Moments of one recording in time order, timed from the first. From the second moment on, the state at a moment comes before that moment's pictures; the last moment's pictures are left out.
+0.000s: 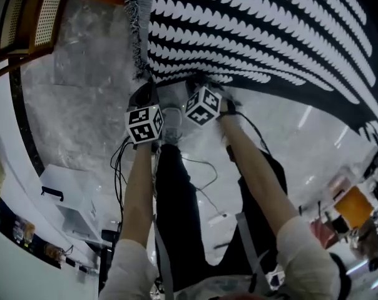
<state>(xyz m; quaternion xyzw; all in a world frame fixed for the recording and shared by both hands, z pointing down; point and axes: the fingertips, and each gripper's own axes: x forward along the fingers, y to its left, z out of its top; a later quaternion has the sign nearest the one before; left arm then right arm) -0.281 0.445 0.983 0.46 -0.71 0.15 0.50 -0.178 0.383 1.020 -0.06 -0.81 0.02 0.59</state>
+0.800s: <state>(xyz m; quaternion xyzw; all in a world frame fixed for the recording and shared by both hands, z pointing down) -0.297 0.381 0.897 0.48 -0.70 0.15 0.51 -0.187 0.357 0.925 -0.03 -0.79 0.02 0.61</state>
